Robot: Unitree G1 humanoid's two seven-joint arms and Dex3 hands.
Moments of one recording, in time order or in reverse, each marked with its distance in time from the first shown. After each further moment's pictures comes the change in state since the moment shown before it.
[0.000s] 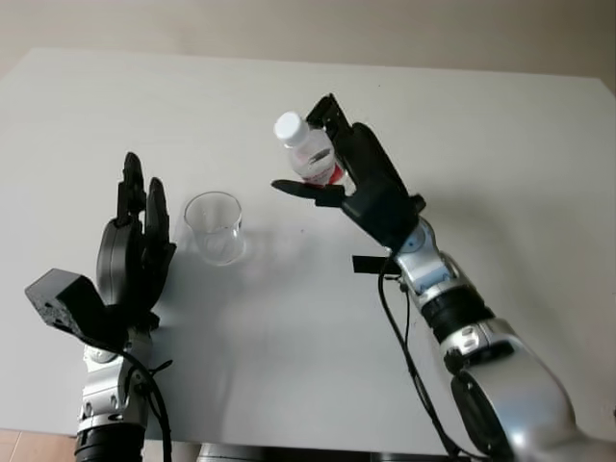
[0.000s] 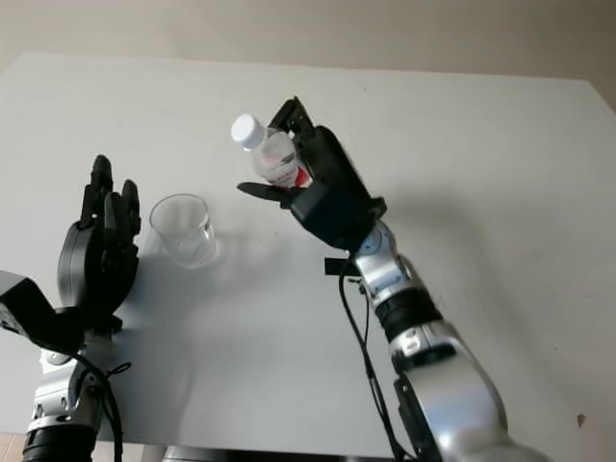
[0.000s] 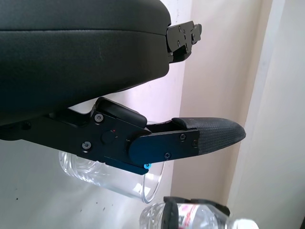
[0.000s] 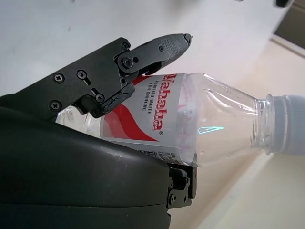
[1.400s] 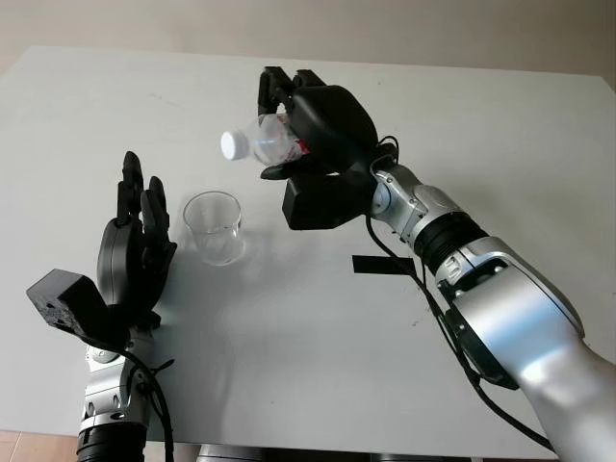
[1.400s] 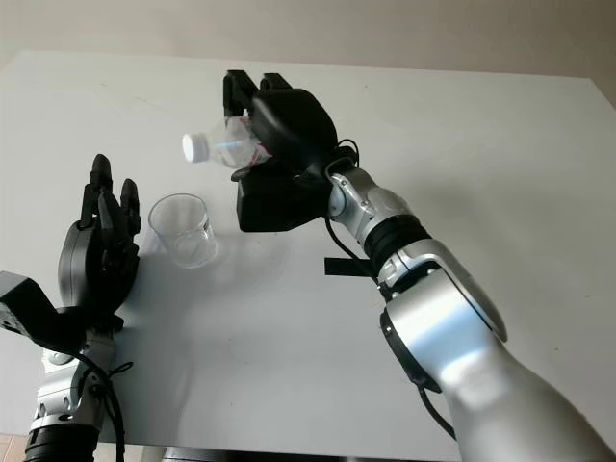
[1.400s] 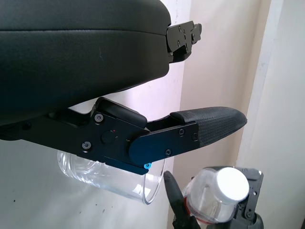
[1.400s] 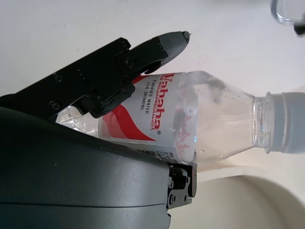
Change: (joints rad) left arm -0.004 -0.006 -0.006 0.007 0.012 -0.018 0.010; right arm -0.299 -0.025 0.367 0.251 -0.405 -0.038 -0.345
